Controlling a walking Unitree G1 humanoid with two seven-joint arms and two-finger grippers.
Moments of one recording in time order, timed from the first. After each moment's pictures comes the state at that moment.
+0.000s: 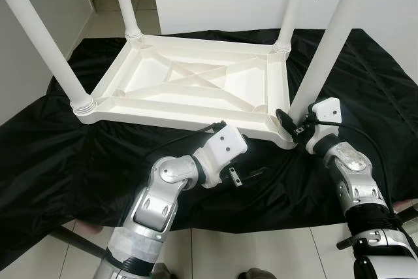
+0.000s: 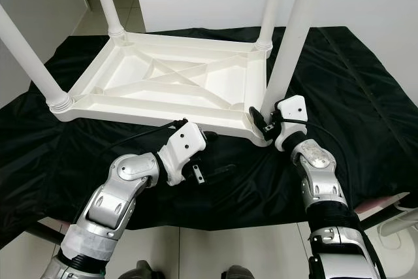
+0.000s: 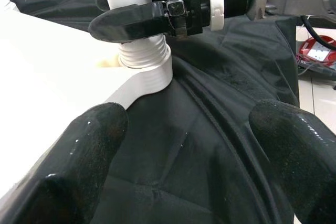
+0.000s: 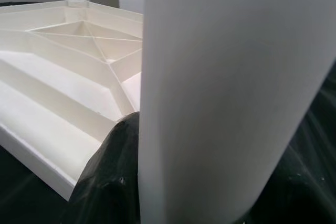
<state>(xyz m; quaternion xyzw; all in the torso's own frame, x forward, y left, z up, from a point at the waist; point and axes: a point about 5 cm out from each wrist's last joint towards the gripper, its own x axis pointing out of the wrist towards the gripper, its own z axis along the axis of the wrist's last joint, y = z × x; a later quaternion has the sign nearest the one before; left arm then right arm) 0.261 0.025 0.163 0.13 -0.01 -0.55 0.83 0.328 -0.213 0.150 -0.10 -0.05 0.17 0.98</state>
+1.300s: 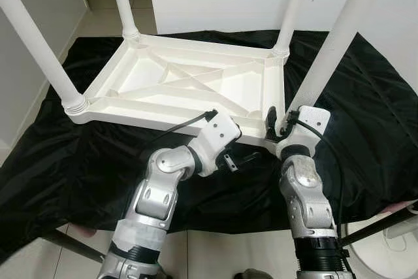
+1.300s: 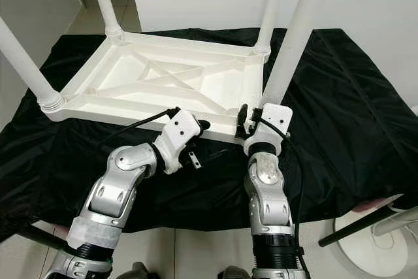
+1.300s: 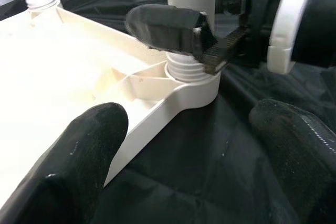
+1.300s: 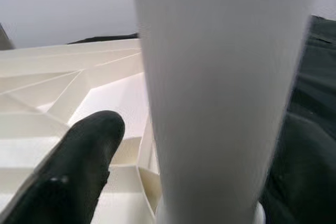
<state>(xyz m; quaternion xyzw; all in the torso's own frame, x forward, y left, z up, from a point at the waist) 0.279 0.034 0.167 0.13 -0.01 -0.50 0.86 0.292 -0.157 0.153 0.03 -0.06 -0.05 1.00</state>
